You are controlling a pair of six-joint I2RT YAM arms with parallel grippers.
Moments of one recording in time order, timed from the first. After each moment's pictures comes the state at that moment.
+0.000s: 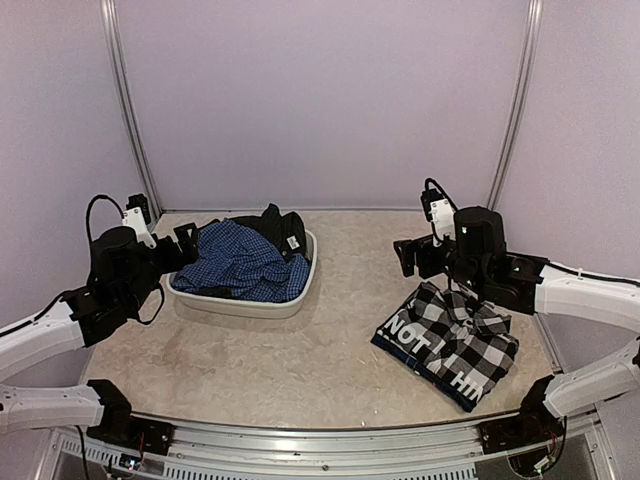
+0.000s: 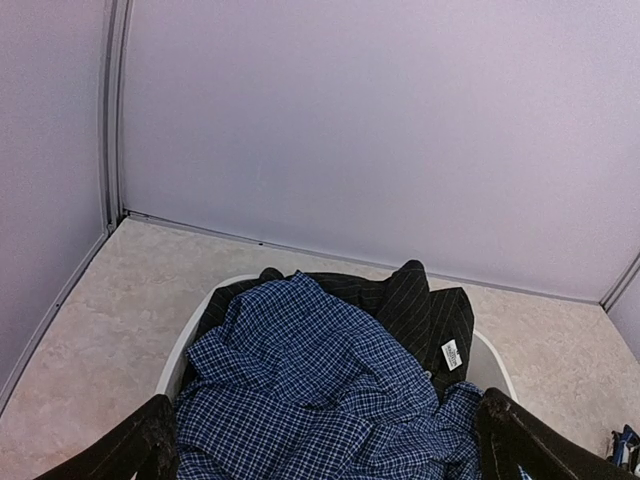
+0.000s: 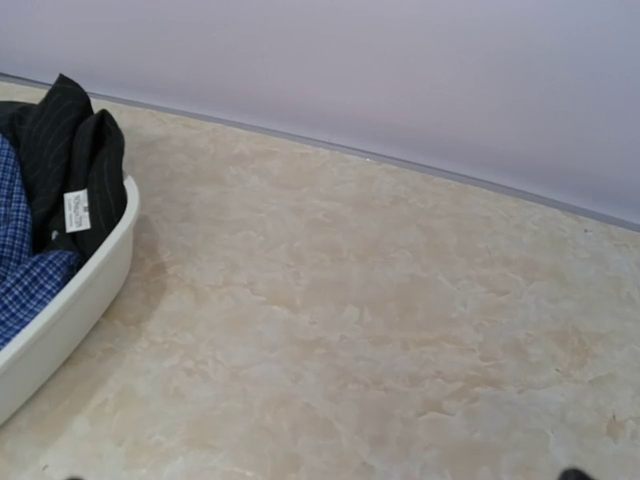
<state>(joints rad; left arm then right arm) -0.58 0.88 0.56 0.18 -0.53 -0.33 0.76 1.20 0.81 0.05 0.38 0.10</state>
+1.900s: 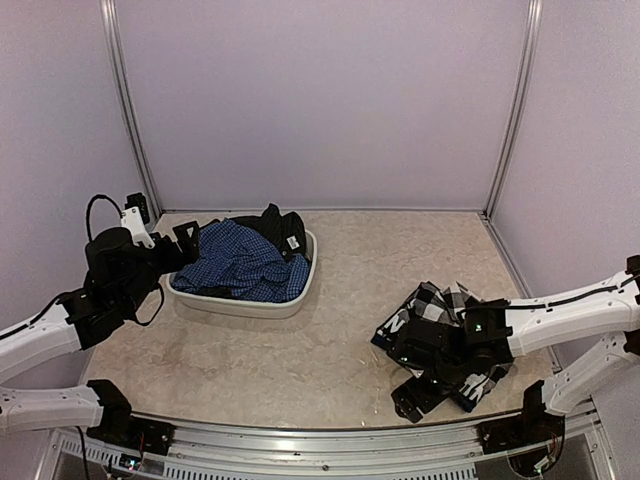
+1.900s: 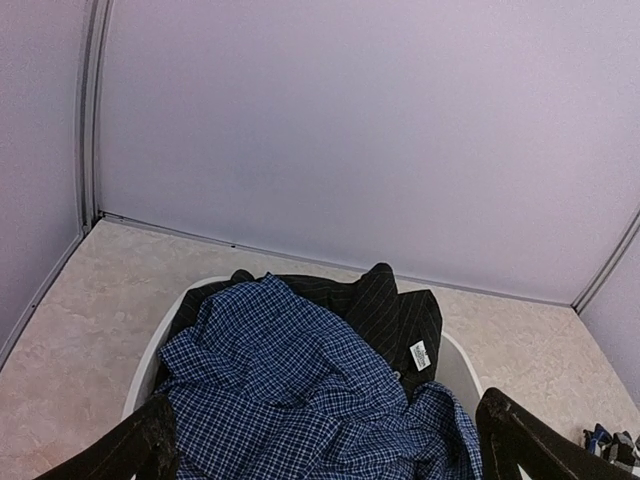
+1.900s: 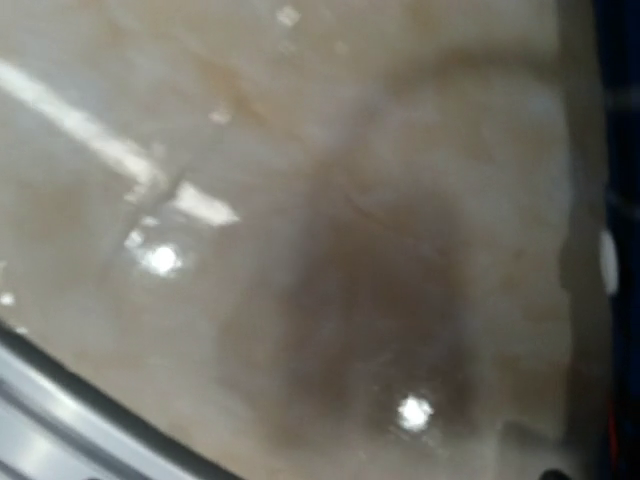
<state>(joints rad) -0.60 0.85 0.56 0.18 -0.50 -0.36 1.26 1.34 0.78 -0.78 0.06 0.65</state>
